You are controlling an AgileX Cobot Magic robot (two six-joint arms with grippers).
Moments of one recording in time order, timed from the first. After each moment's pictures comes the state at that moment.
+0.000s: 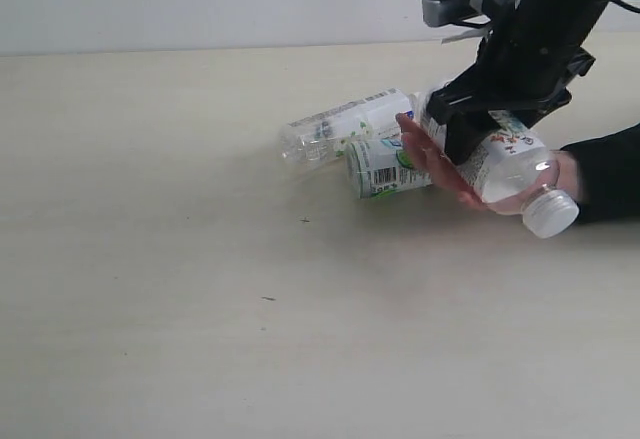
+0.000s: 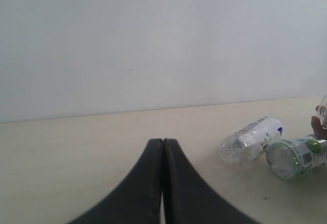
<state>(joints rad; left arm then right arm) -0.20 0.01 0.00 0.24 0.08 -0.28 0.30 1.82 -1.35 0.11 1.07 -0.21</state>
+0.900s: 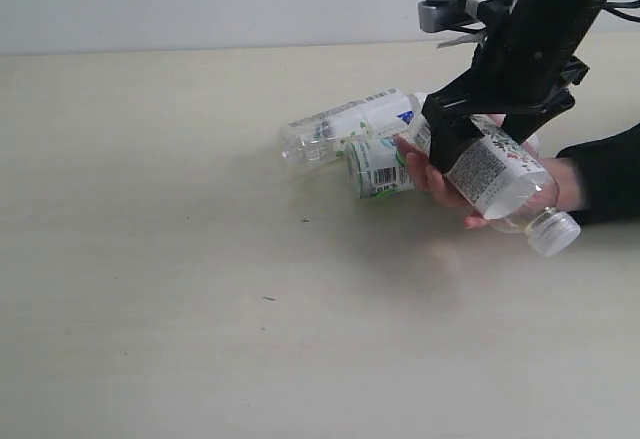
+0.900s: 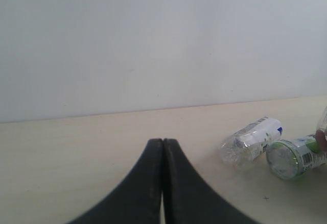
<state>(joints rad) -0.20 0.01 0.00 0.24 0.08 -0.28 0.30 1.83 -1.36 0.14 1.09 -0.21</state>
